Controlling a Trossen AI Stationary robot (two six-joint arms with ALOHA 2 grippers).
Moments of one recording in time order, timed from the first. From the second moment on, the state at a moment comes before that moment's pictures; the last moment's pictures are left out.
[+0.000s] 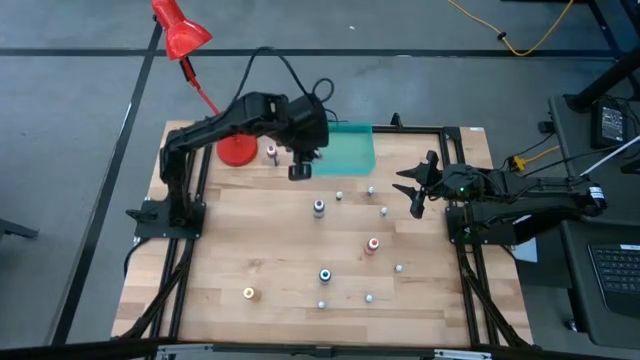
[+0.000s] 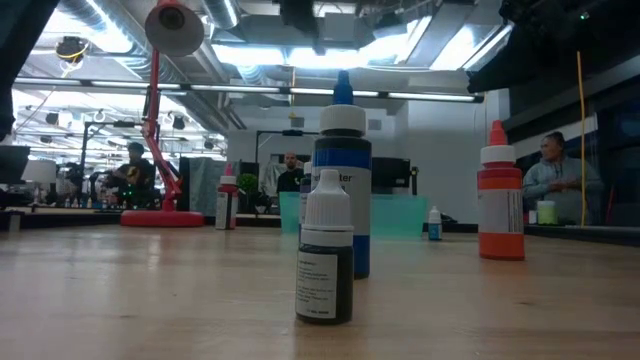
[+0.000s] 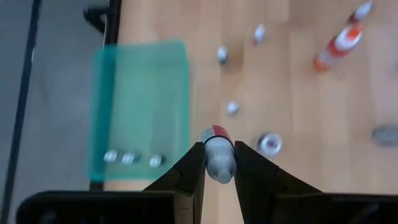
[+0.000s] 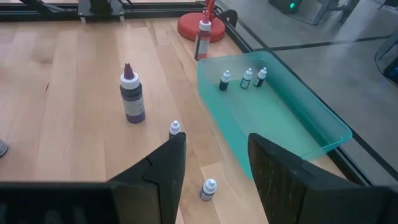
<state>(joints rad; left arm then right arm) 0.26 1.86 2.21 -1.38 -0.04 0.26 -0.03 0.65 0.58 -0.39 0.34 0.04</state>
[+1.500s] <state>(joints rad) 0.56 2.02 1.70 -0.88 0.16 0.69 -0.03 0.65 0.58 -0.39 0.40 -0.03</state>
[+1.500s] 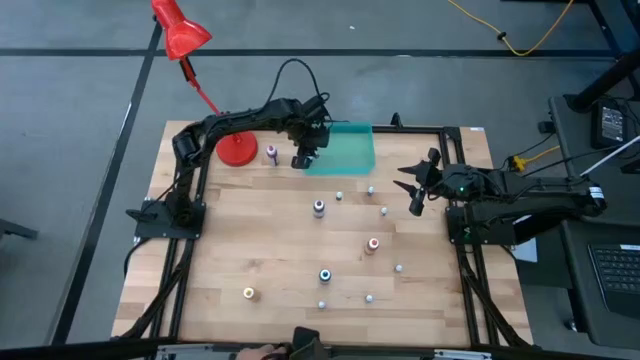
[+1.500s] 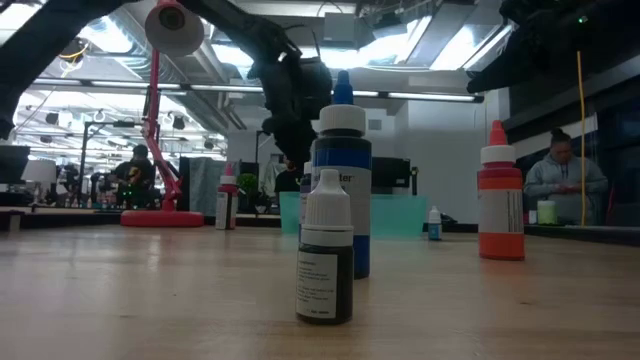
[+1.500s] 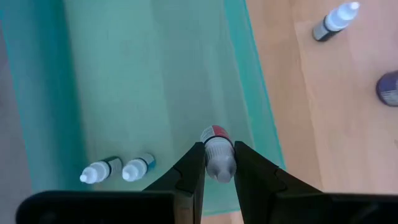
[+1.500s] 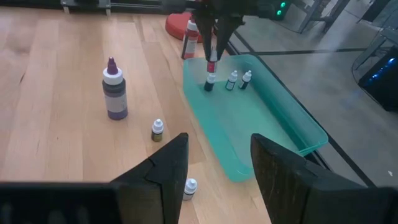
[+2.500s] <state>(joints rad) 0.55 2.16 1.82 -0.99 0.14 0.74 -0.03 0.65 0.58 -0.39 0.40 -0.03</state>
